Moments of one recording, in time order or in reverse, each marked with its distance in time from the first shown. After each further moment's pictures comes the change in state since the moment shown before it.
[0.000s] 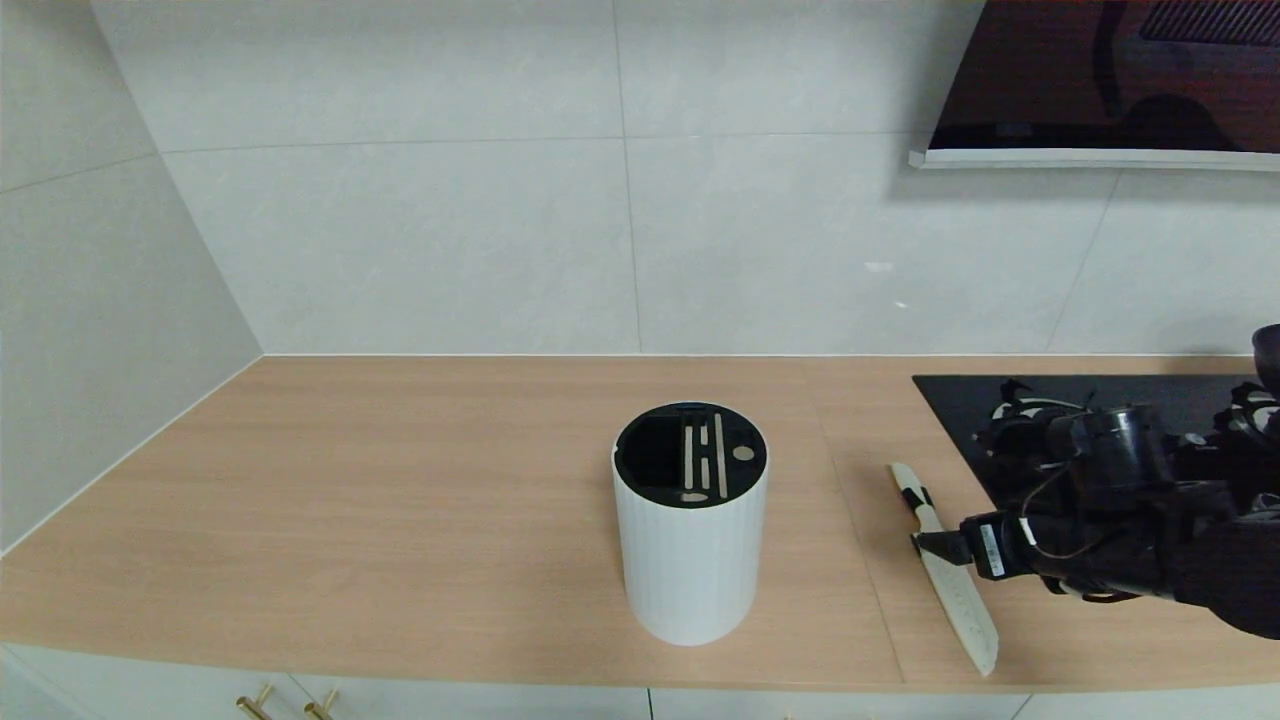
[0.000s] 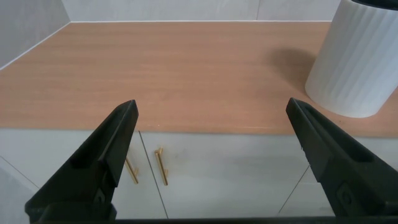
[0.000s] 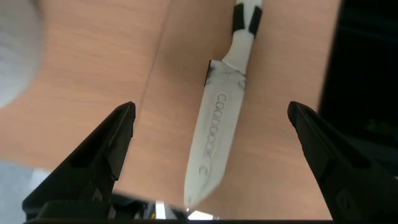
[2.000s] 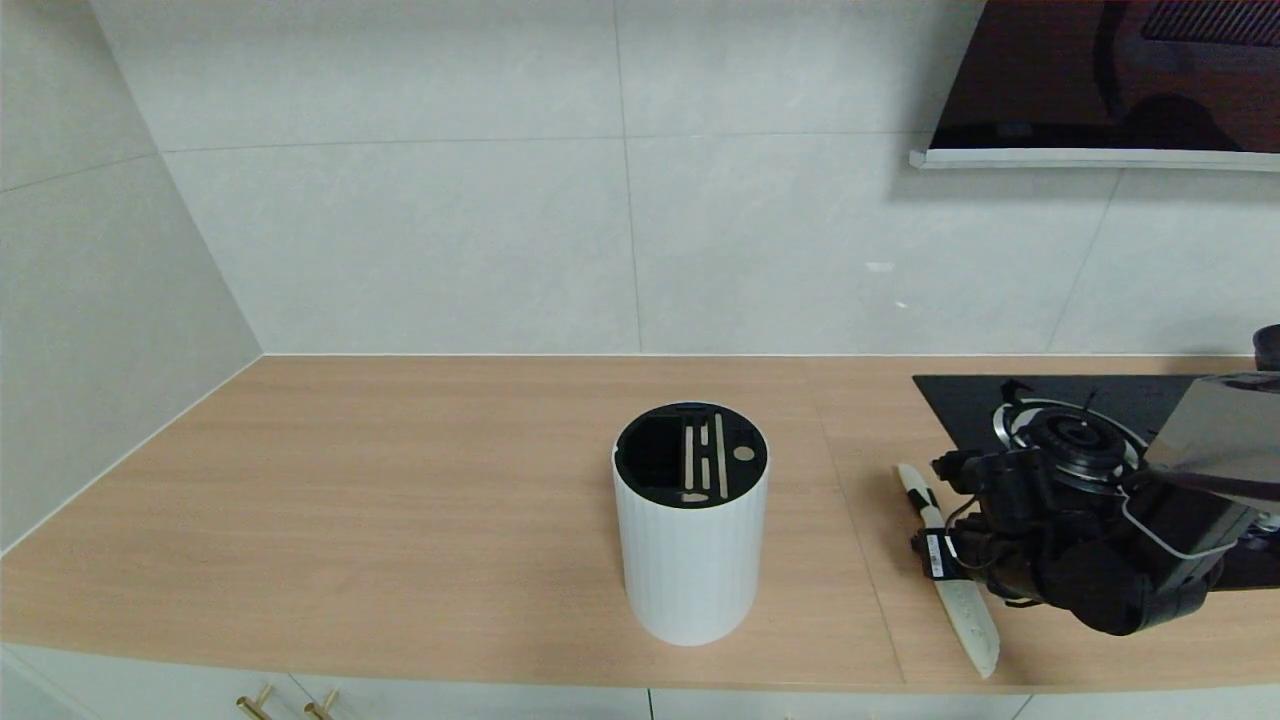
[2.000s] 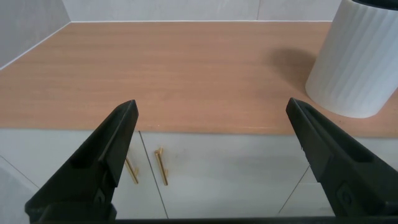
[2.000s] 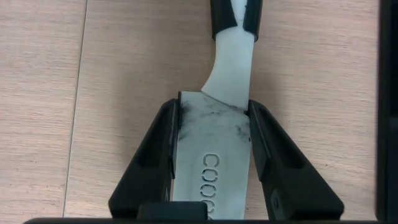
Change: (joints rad) left arm 0.000 0.000 0.000 0.000 0.000 0.000; right arm -0.016 0.357 -0.091 -0.233 -0.126 0.118
